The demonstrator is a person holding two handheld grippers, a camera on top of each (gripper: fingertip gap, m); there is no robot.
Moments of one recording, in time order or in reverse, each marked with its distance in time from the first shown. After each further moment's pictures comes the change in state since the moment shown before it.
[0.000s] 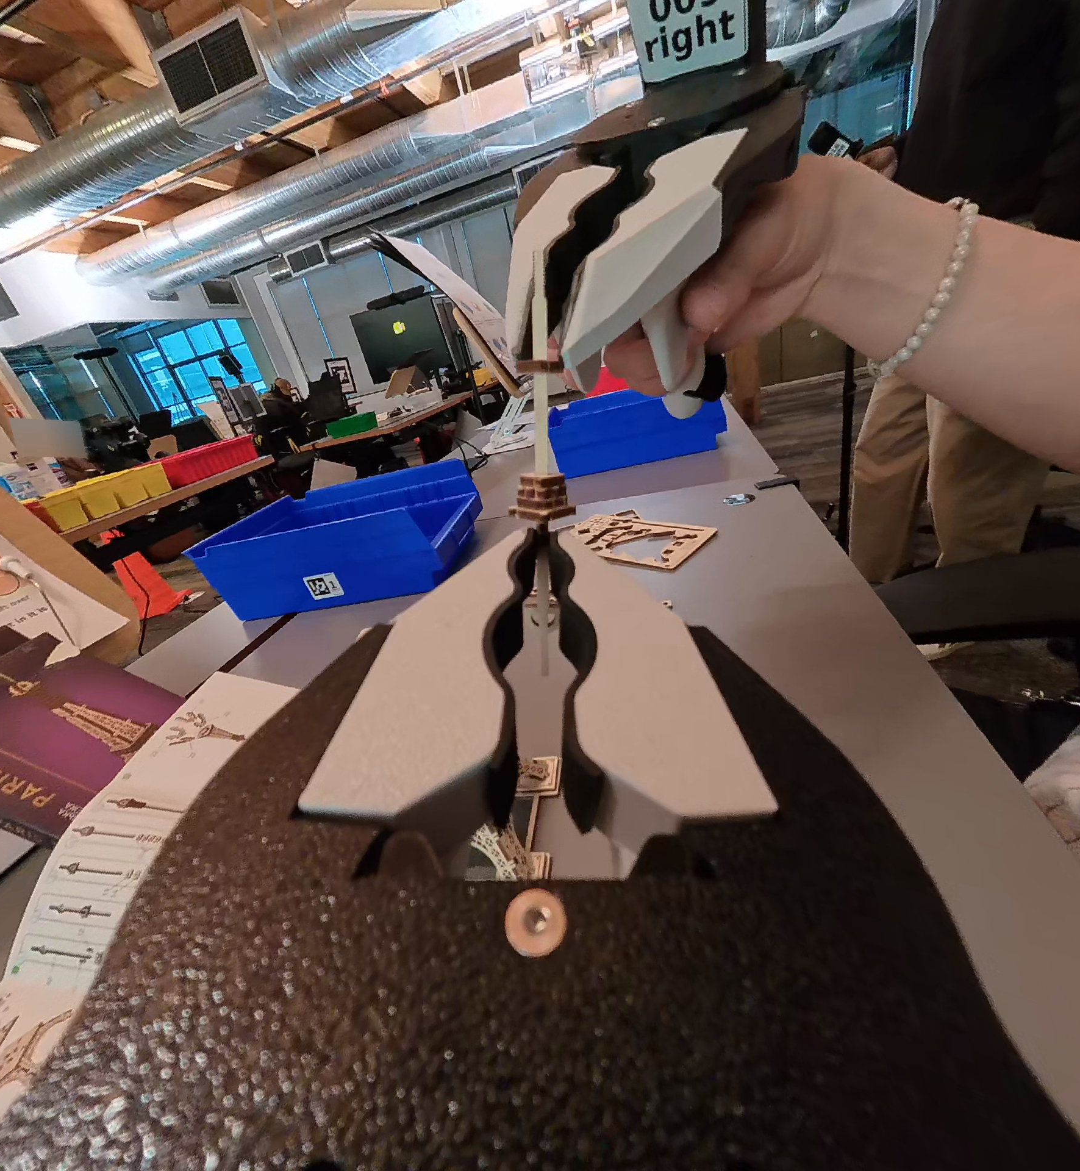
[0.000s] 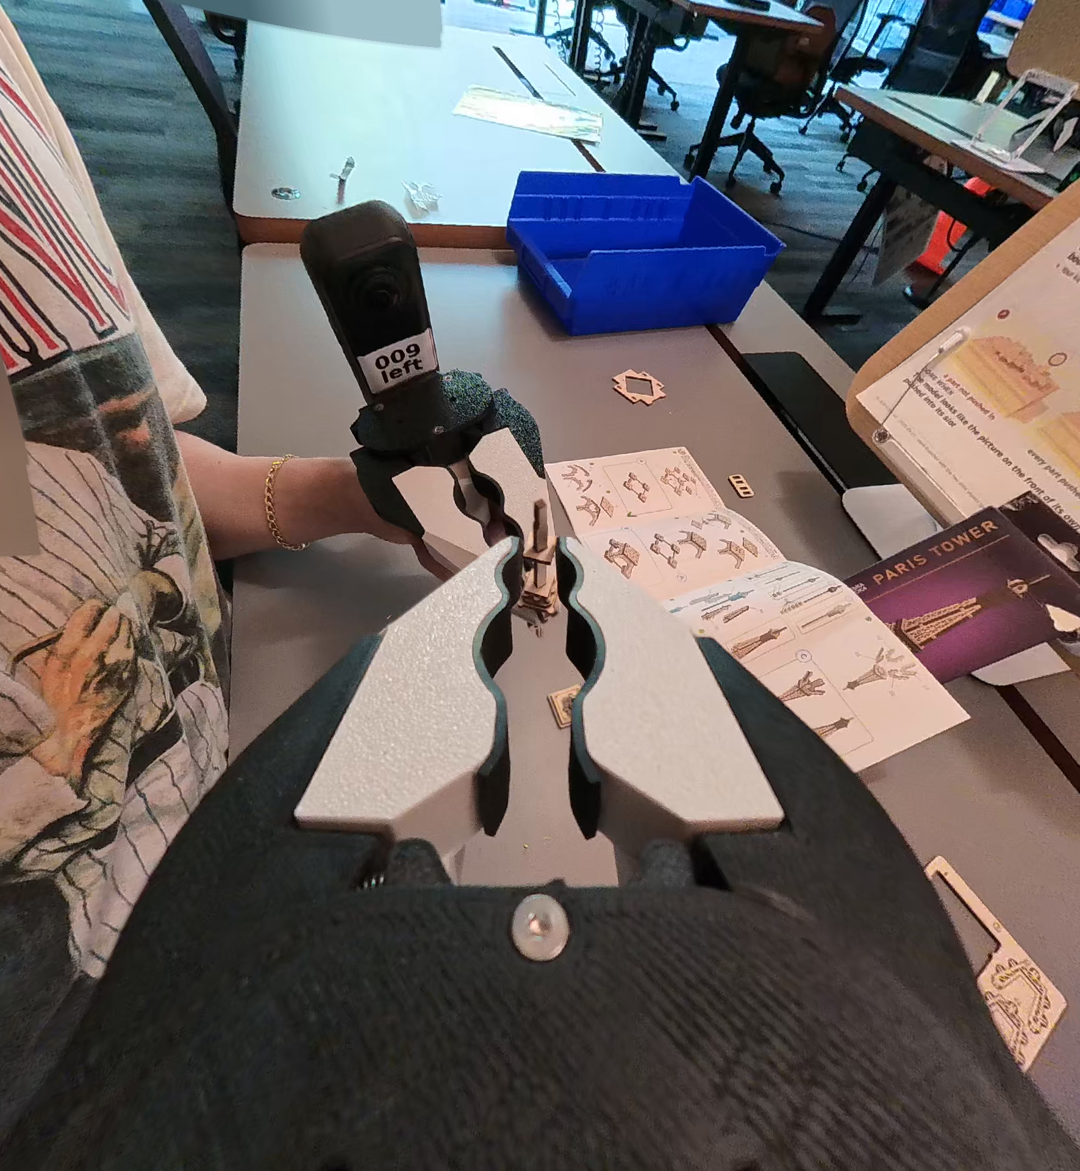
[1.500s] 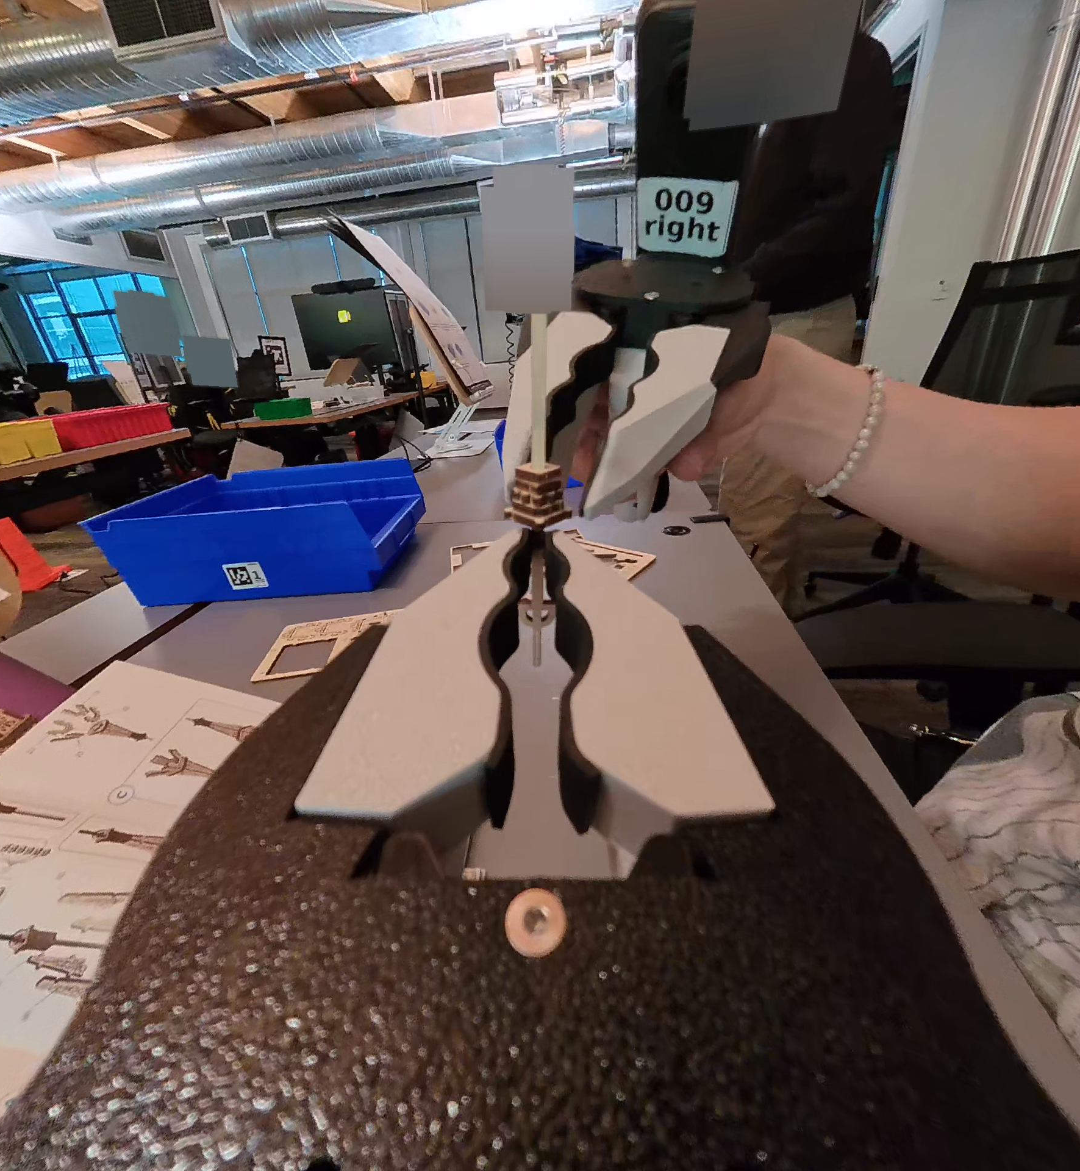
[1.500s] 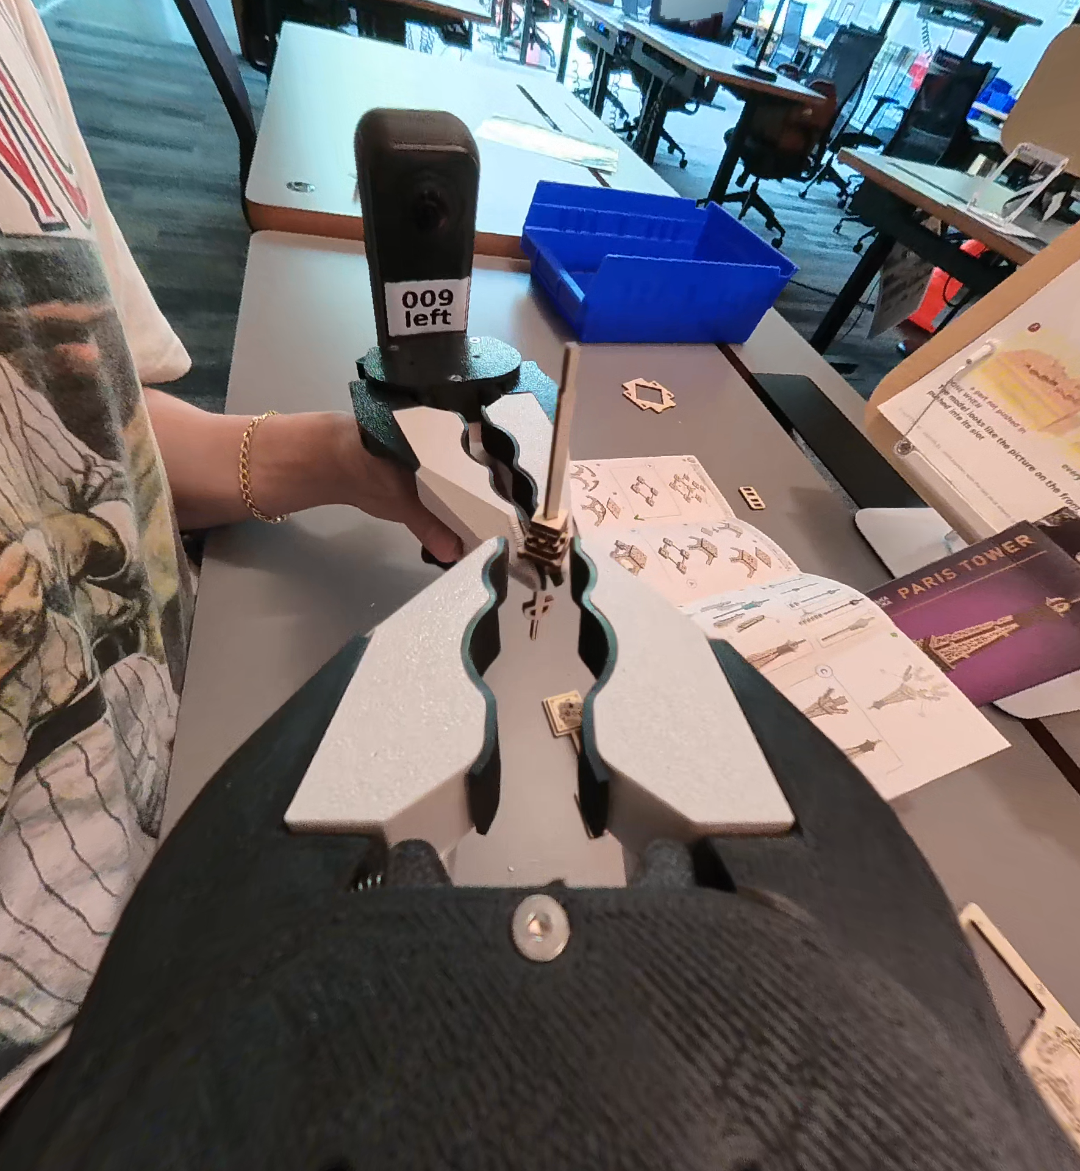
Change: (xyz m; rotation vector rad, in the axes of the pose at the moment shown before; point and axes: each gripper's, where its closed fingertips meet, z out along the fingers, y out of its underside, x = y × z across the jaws) left arm 0.006 -0.002 -0.001 0.026 0.075 -0.155; right arm -0.004 0.029 0.017 0.058 -0.013 -0.058
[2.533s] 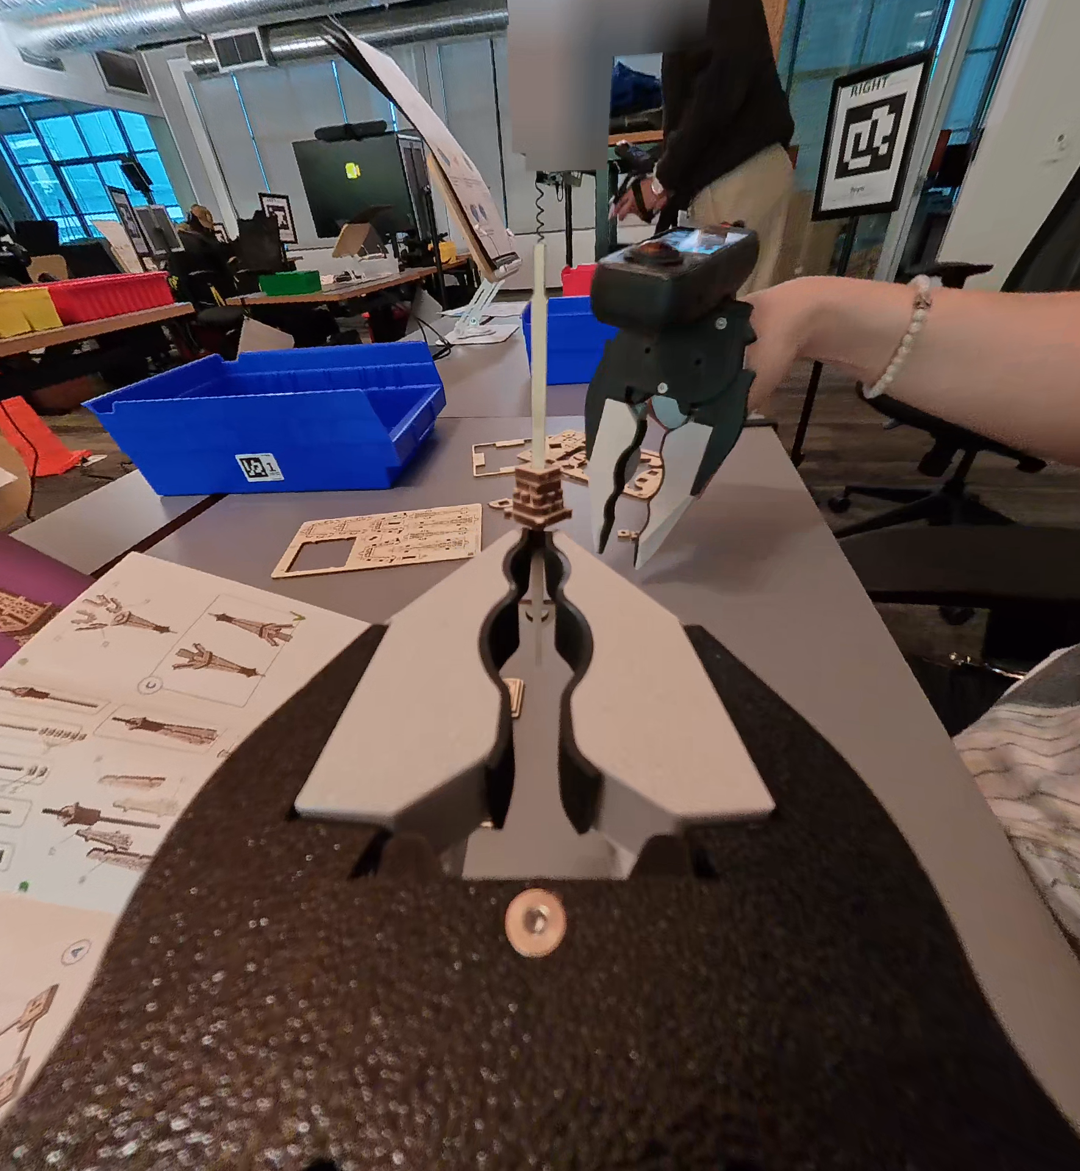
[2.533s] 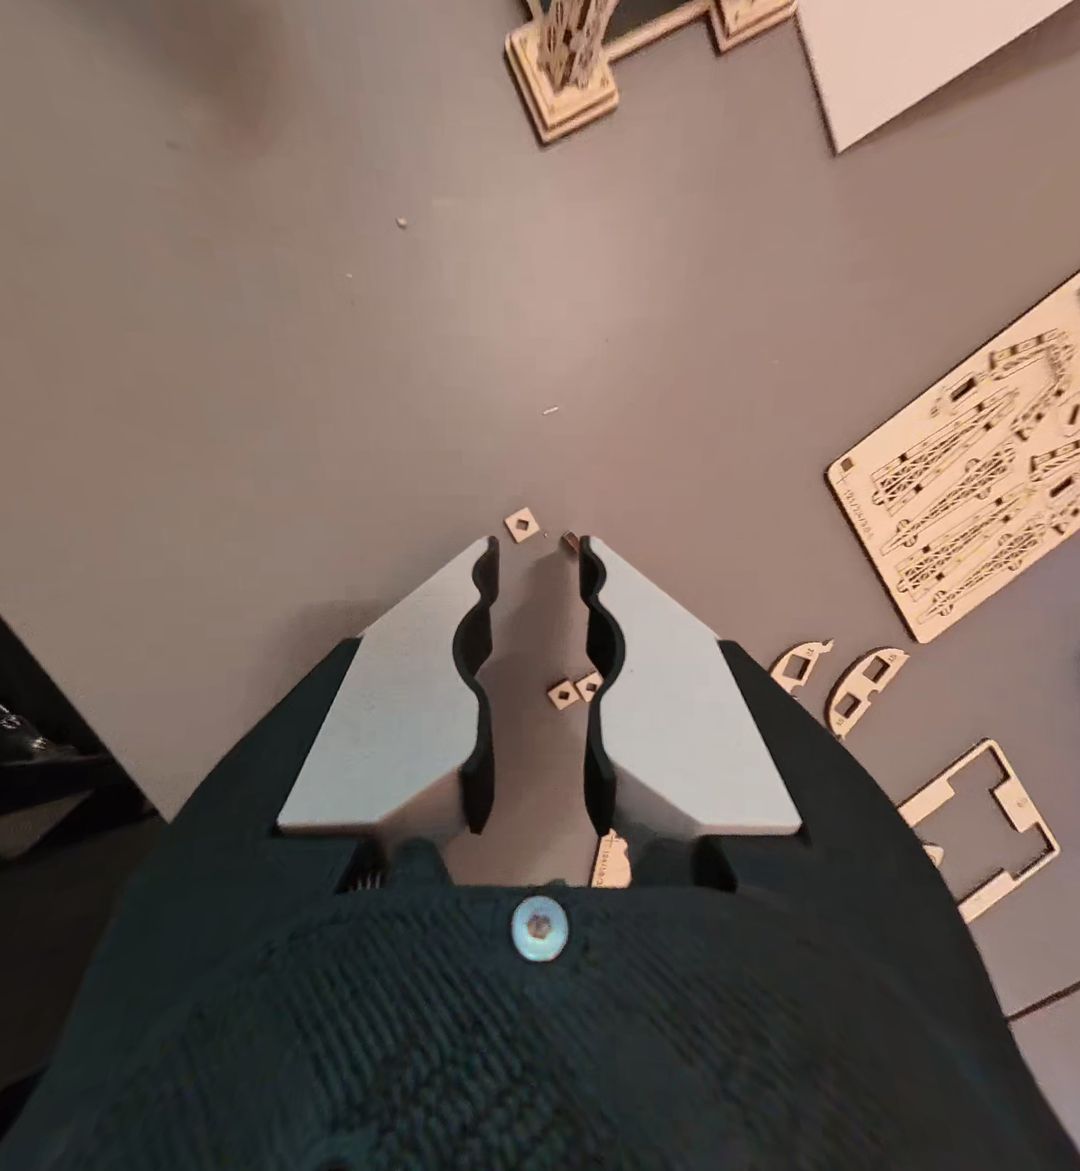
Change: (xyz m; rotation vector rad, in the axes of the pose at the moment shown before) left arm -0.013 0.036 -0.001 -0.193 -0.052 -0.017; right arm 0.013 0.217 -0.097 -0.917 0.062 0.140
